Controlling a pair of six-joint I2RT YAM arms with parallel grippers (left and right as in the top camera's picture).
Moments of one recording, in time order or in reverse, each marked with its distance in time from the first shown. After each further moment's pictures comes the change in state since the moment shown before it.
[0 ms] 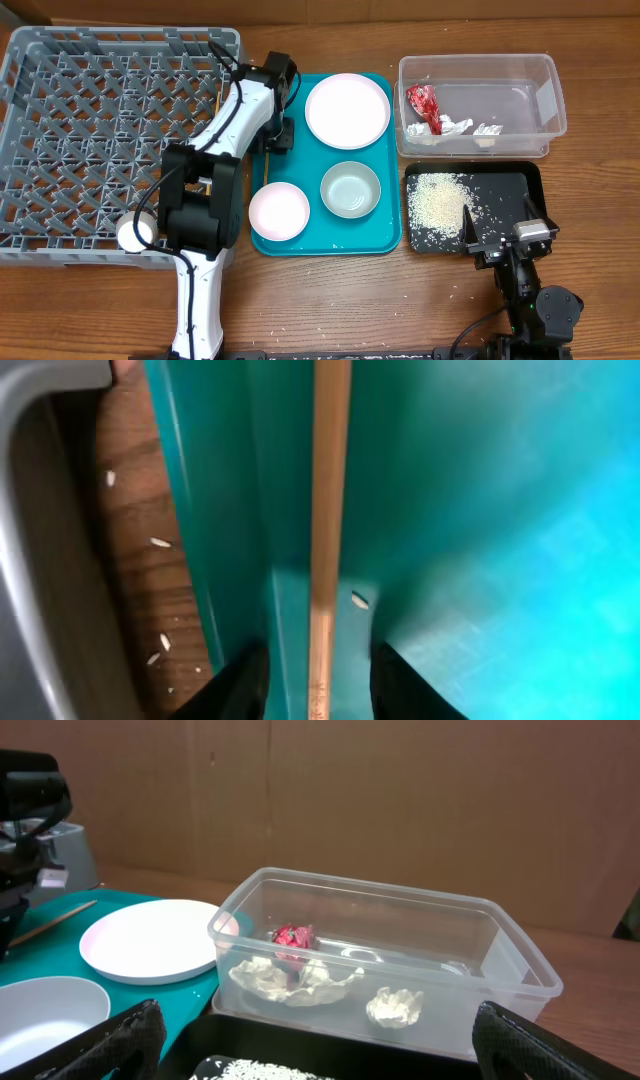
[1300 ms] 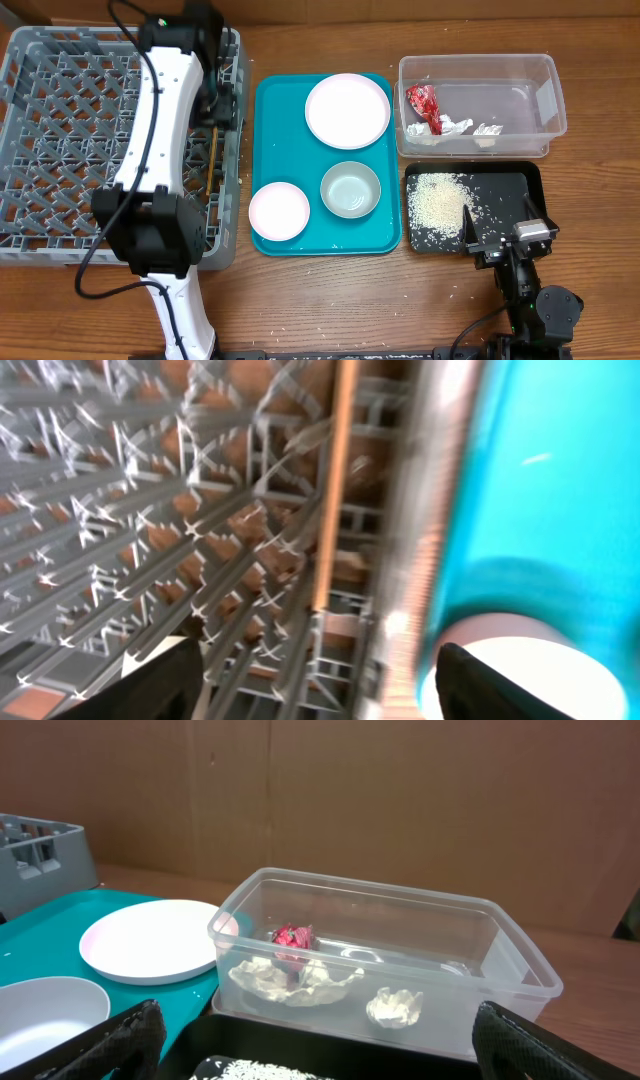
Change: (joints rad) left arm 0.174 -0.185 0.364 -0.504 -0.034 0.095; right arm 0.000 0.000 0.000 -0.001 0.000 0.000
